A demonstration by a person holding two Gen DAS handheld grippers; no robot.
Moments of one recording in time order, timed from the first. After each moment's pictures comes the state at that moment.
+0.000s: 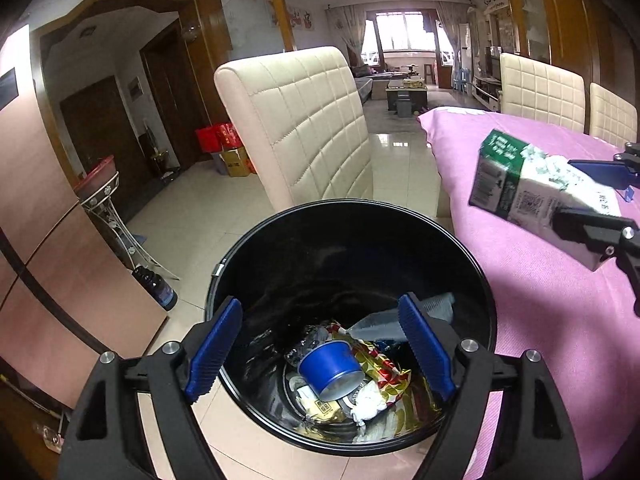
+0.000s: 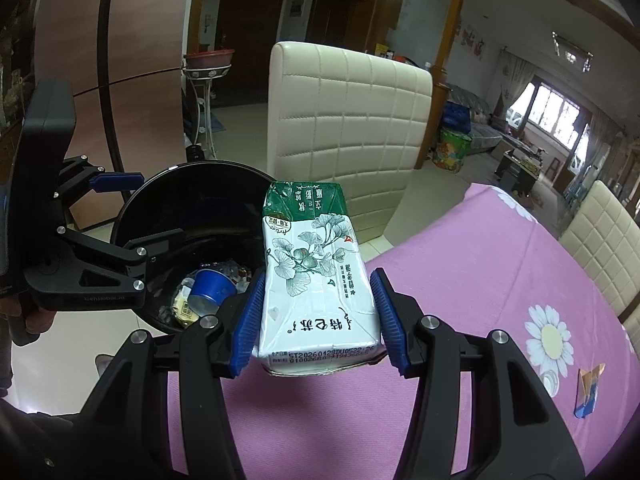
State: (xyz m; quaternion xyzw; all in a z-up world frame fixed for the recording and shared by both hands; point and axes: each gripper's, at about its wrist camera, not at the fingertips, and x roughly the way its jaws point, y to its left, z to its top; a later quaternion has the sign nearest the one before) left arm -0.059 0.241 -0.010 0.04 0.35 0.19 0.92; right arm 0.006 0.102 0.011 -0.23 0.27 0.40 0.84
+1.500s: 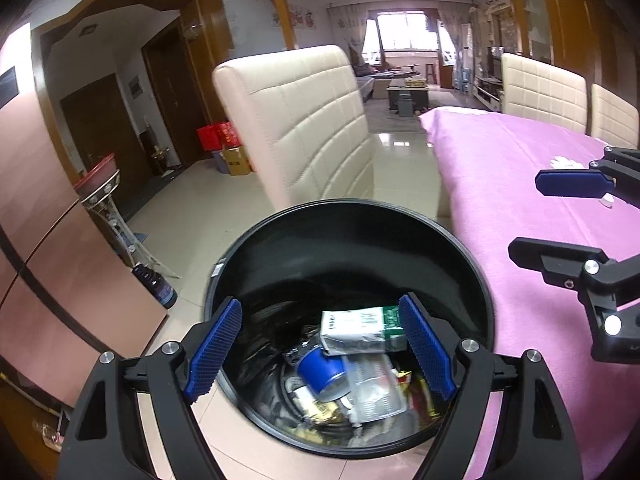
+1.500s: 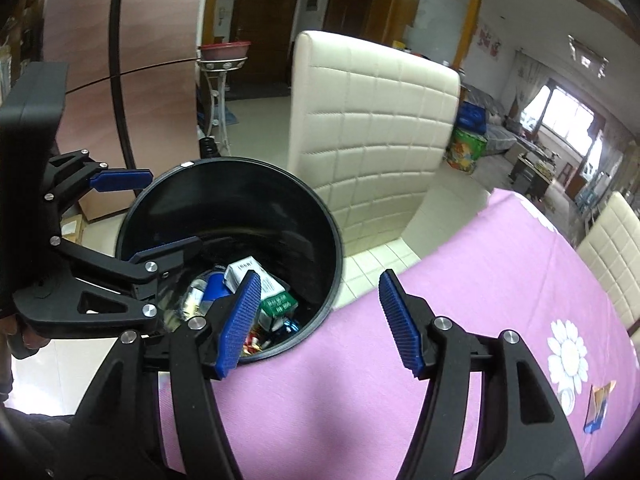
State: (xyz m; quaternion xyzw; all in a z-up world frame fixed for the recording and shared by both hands) left arm -0.052 0.234 -0.010 0.04 0.35 0.18 0.92; right arm 0.007 0.117 -0.001 -0.24 0.28 0.40 0.84
